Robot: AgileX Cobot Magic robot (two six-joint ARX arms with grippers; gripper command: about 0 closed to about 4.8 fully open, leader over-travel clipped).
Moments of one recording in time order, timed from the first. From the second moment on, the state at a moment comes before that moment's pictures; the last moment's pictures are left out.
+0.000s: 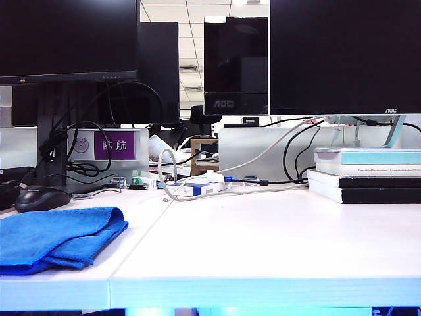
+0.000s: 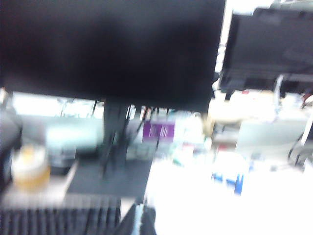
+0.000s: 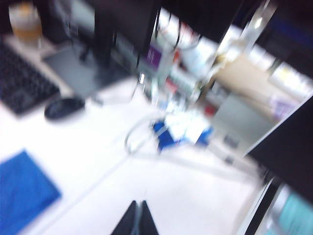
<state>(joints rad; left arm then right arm) 0.17 0.25 0.97 -0.67 0.20 -0.05 0.72 1.47 2.12 -1.08 0.13 -0.20</state>
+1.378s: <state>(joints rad) 0.17 0.06 0.04 -0.17 0.14 -0.17 0.72 0.64 0.41 -0.14 0.31 0.03</state>
